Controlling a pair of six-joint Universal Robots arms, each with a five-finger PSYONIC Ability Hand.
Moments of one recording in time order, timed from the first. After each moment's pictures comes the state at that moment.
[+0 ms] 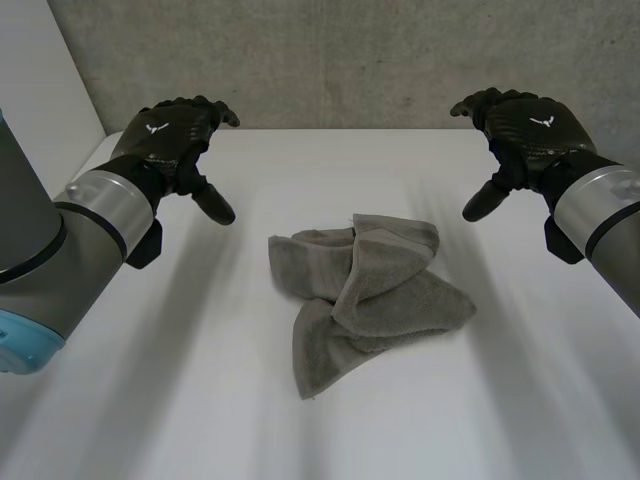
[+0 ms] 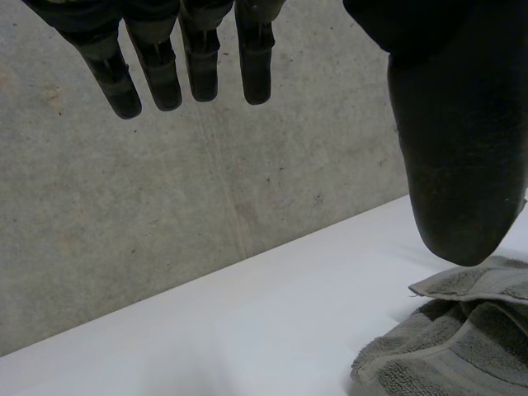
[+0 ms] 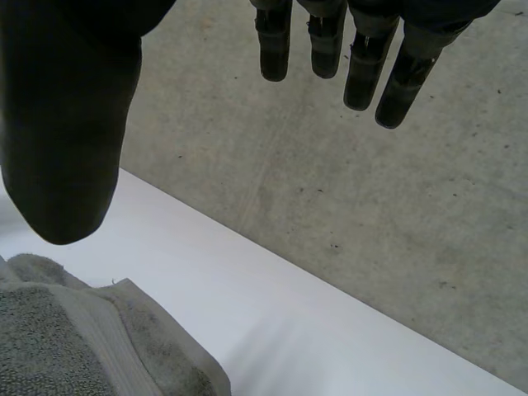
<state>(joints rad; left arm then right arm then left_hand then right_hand) 4.29 -1.79 -1.43 3.17 -1.50 3.12 1.87 -1.41 1.48 -0.03 1.36 3.04 0.27 0.26 0.23 0.23 0.06 0.24 0.25 0.22 0.25 0.06</state>
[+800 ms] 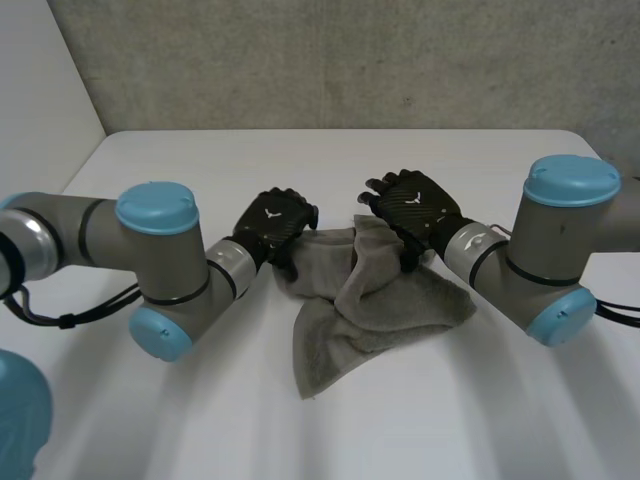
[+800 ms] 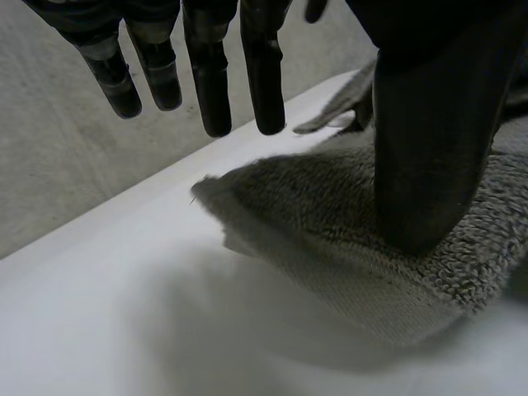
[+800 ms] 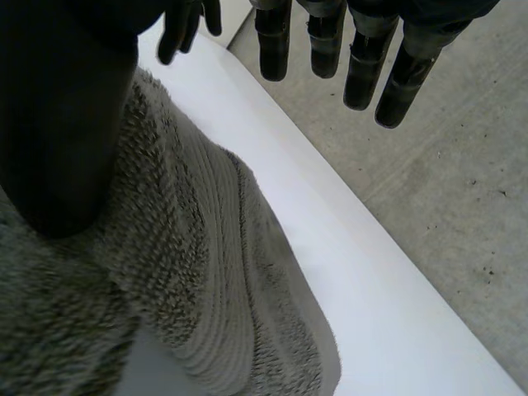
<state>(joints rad) 4.20 -2.40 -1.15 3.33 -1.32 3.34 1.96 -0.84 1.19 -0.15 1.15 2.60 0.53 0.53 0.23 0.23 0.36 0.24 0.25 0.22 0.25 0.06</state>
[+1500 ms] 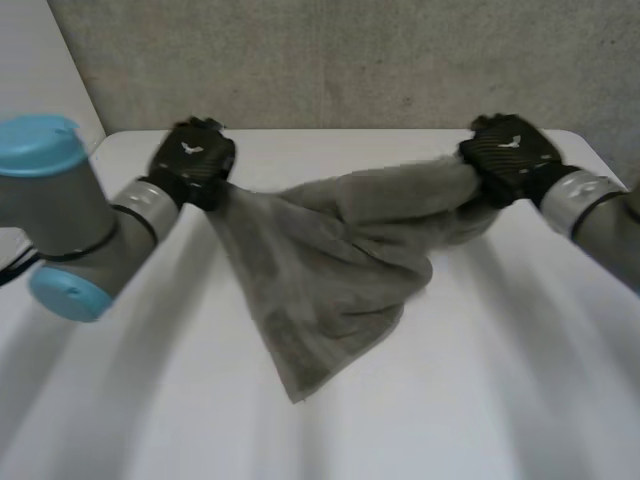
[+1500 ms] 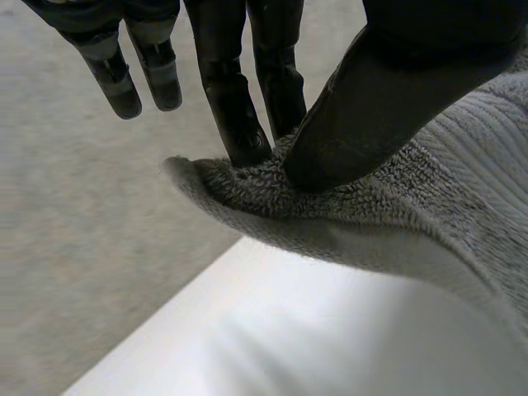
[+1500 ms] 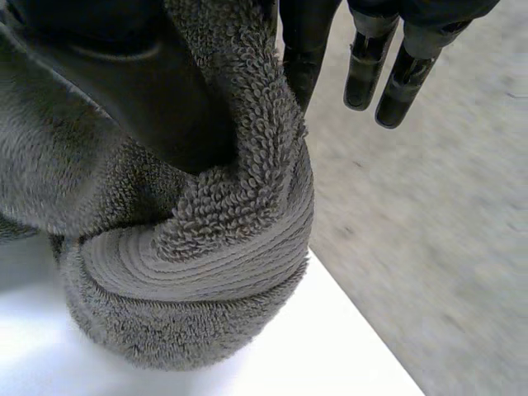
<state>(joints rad) 4.39 -2.11 -1.28 3.33 -1.32 3.47 1.72 -1.07 1.27 -0.08 1.08 2.62 1.28 1.31 0.23 0.23 1.13 1.28 1.29 0.22 0.25 1.13</state>
